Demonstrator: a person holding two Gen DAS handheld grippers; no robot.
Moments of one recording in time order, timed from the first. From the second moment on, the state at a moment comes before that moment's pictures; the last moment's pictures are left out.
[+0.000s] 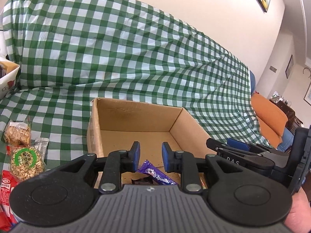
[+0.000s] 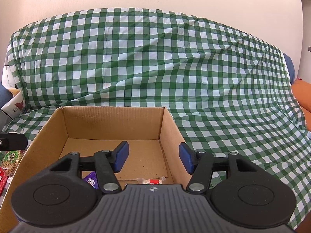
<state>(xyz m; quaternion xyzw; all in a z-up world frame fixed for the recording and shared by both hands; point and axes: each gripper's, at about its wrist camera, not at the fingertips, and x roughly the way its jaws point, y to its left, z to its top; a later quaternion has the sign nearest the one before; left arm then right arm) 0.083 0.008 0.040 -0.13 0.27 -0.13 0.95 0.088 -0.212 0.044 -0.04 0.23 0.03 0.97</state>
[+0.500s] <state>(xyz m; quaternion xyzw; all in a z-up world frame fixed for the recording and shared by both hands) 0.069 0.063 0.044 -0.12 0.27 -0.09 0.95 0.081 -0.177 0.046 -0.04 0.22 0.05 0.97</state>
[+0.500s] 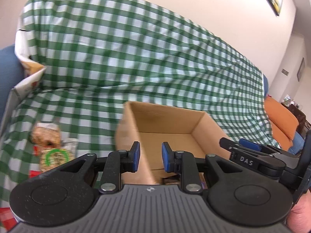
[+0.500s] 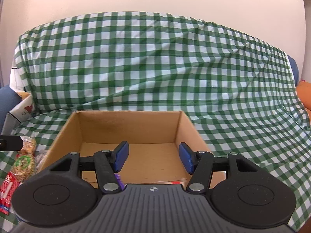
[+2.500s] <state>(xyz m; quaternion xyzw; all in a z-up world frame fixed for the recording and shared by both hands) 0.050 0.241 -0.048 -0.17 0.52 0.08 0.83 0.135 0.093 -0.055 -0.06 0.33 0.27 0.90</state>
